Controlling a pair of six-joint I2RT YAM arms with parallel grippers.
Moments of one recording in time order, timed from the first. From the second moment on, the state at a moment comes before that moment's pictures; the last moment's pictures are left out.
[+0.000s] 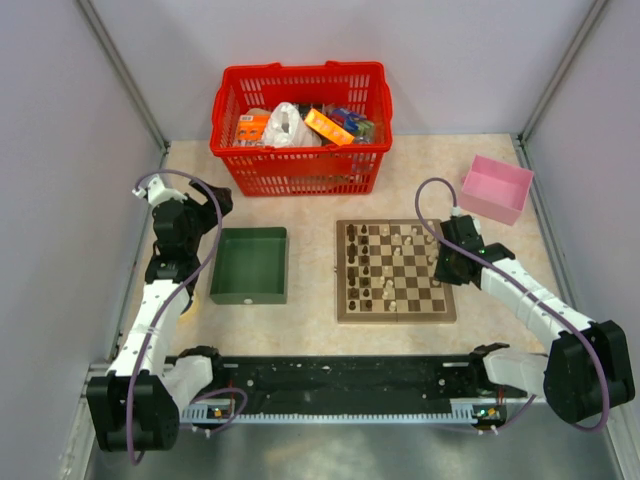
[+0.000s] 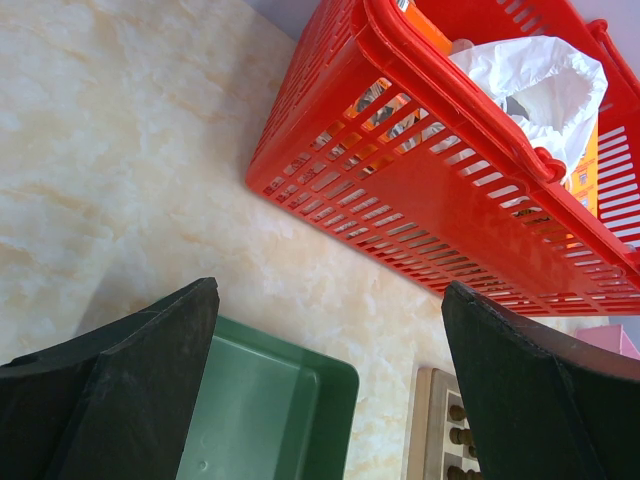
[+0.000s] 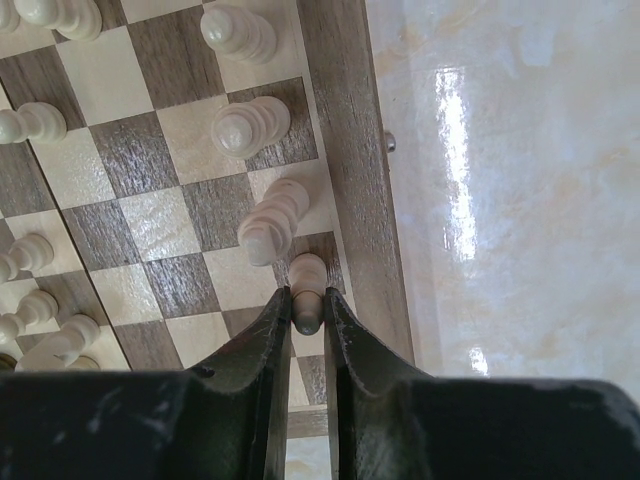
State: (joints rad) left arm 0.03 0.99 0.70 0.08 -0.02 -0.68; right arm 0.32 1.15 0.71 -0.62 0.17 0.50
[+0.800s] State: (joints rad) left arm 0.03 1.00 0.70 0.08 -0.02 -0.68; right arm 0.32 1.15 0.71 -0.62 0.15 0.47
